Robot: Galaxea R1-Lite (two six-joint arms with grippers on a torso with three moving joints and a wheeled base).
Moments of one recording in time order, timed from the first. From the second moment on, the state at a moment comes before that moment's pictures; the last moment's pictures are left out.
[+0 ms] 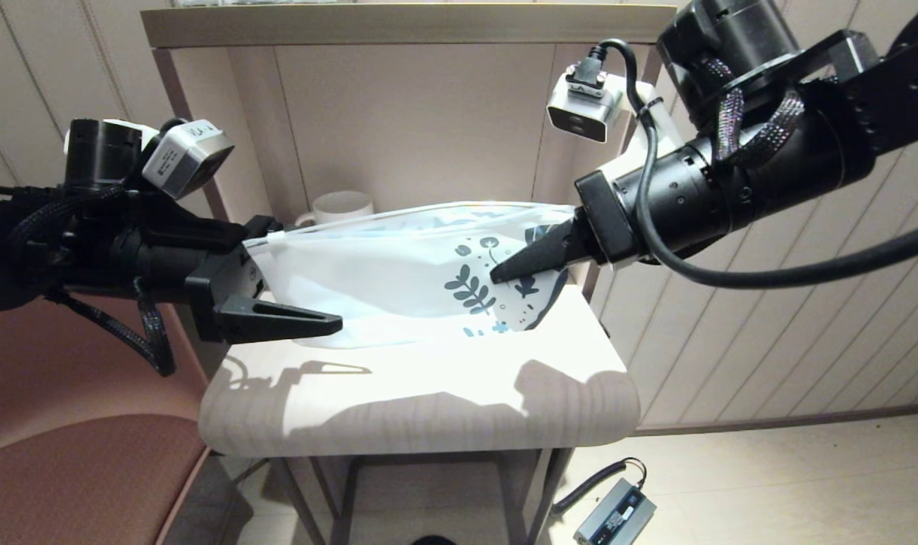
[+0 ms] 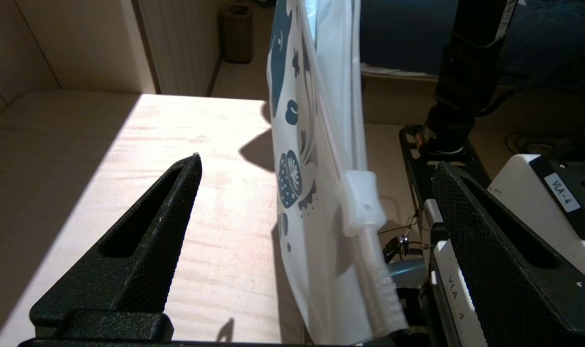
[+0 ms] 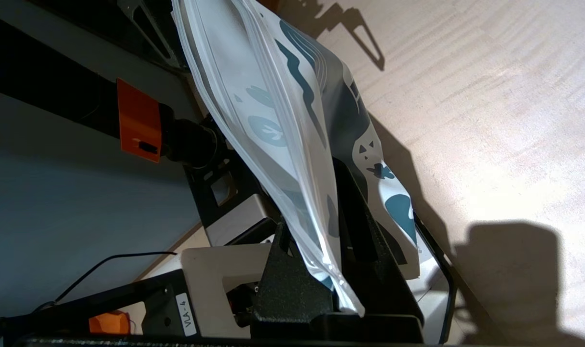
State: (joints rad) left arm -0.21 1.68 -1.22 0.03 -1.33 0.51; right arm 0.55 1.80 -1.95 0.75 0.71 0.10
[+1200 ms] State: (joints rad) left arm -0.21 1.69 -1.19 0.02 -1.34 0.55; right arm 0.56 1.80 -1.93 0.76 0.70 0.08
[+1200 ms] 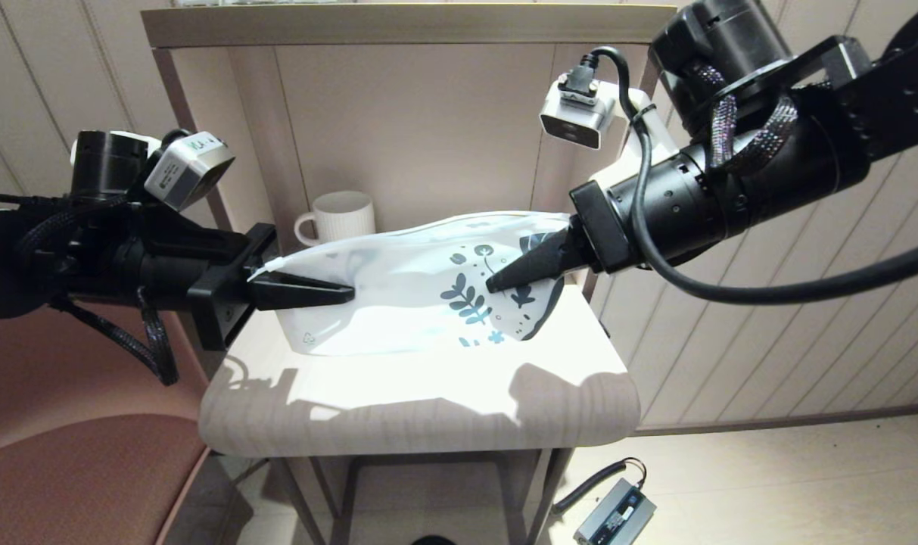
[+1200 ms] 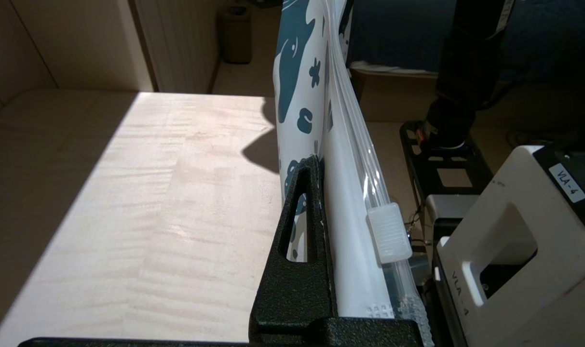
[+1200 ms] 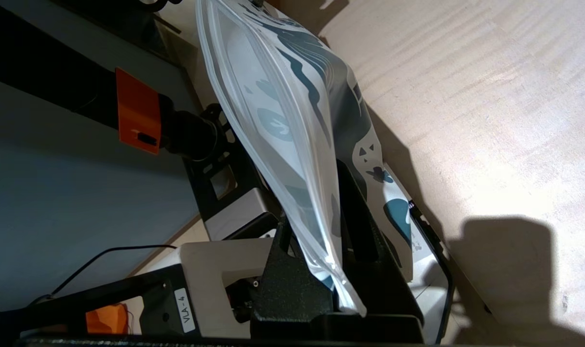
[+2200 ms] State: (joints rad) left arm -0.21 1.70 -1.18 0.02 -1.34 0.56; right arm 0.56 1.80 -1.90 0.75 0.61 -0.05
